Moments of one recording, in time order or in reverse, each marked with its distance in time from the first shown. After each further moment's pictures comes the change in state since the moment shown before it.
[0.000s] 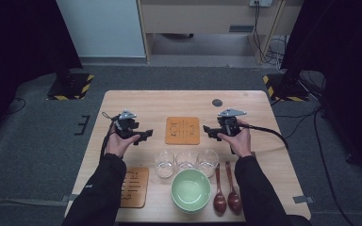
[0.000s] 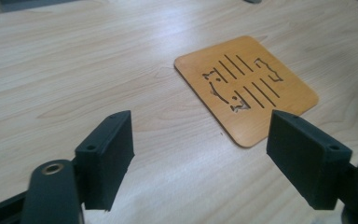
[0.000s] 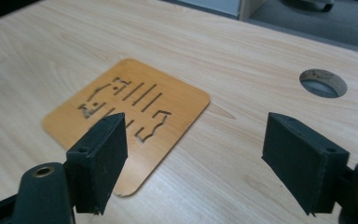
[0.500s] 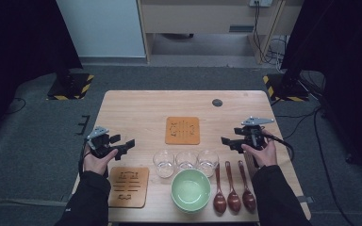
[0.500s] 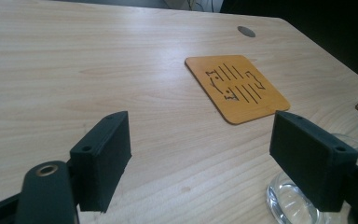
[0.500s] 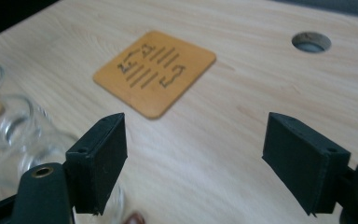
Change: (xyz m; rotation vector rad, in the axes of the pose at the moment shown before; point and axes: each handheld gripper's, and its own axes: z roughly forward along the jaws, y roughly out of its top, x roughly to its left) left arm 0.009 -0.054 -0.062 -0.136 -0.011 -0.173; right arm -0.015 -0.020 -0.086 0.062 0.095 0.034
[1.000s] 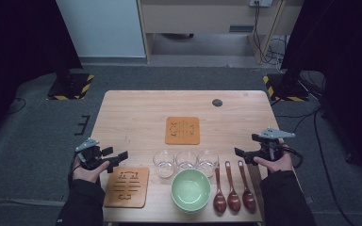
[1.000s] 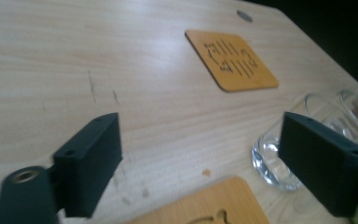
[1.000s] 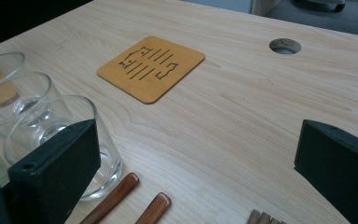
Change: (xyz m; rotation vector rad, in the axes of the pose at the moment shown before) left arm 0.002 -0.030 -0.029 0.054 -0.030 -0.082; right arm -0.005 -0.034 -0.045 -0.095 -0.014 -0.023
